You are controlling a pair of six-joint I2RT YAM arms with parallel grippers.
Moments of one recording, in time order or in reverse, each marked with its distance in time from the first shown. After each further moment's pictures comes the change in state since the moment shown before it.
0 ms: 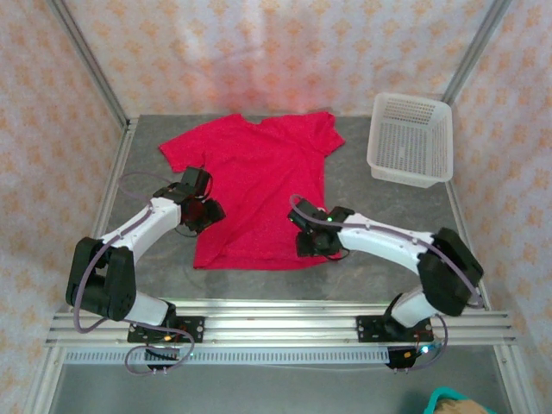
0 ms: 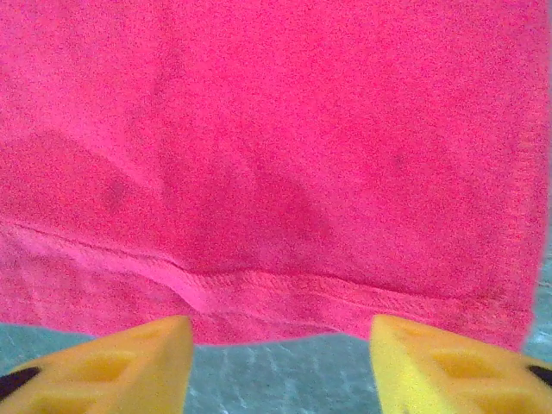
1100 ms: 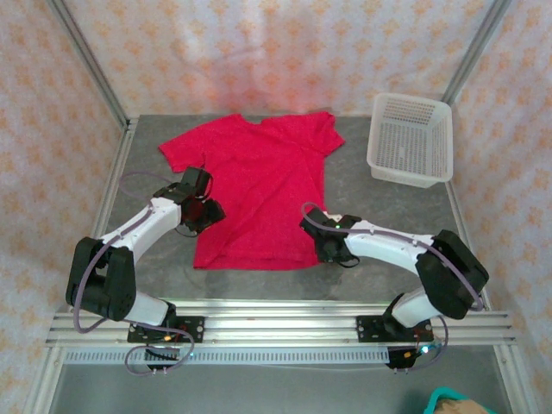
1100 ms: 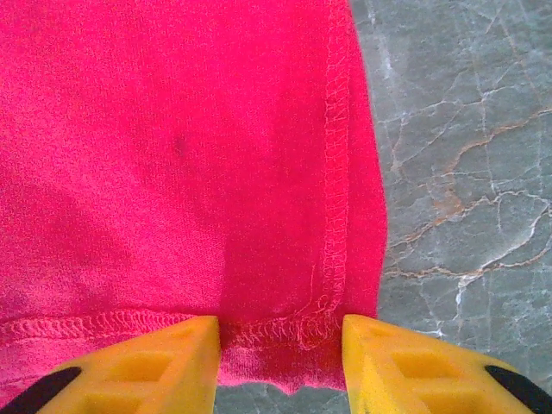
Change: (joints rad) left arm -0.002 0.000 0.000 -0.001 0.000 0.000; right arm -0.058 0.007 -0.133 0.032 0.127 0.014
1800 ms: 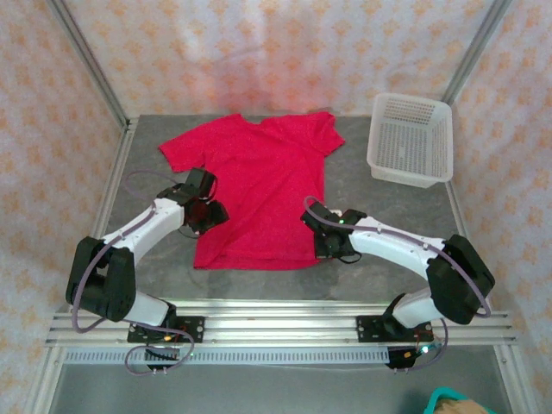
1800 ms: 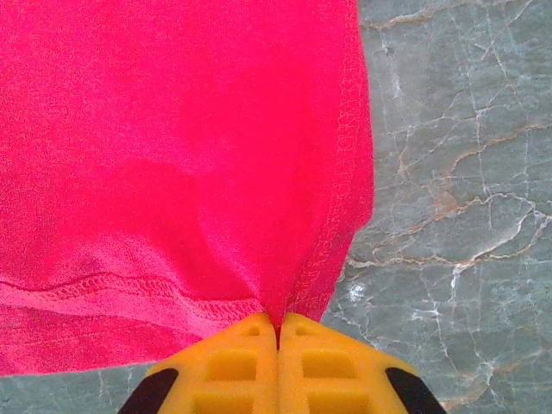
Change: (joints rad) left arm -0.045 0.000 0.003 -0.001 -0.005 0.021; right arm -0.008 -0.047 0.071 -0.082 -0.048 -0.026
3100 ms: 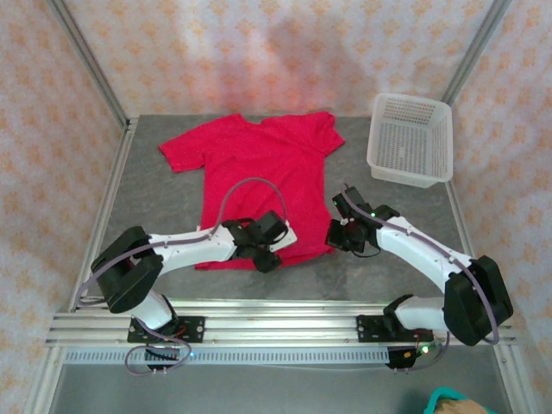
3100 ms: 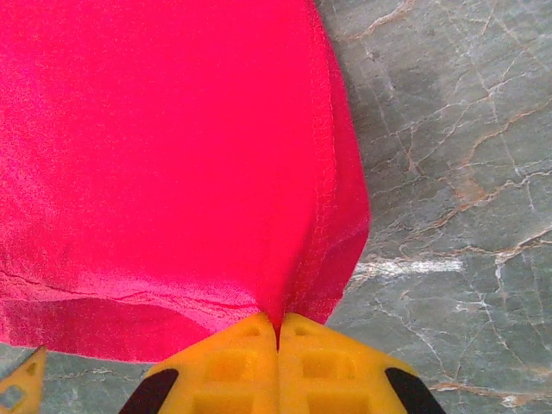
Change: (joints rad) left arm -0.617 0.146 -0.008 0.170 -0.192 0.925; right arm -0.258 -0.151 -0.075 0.095 -0.320 0.043
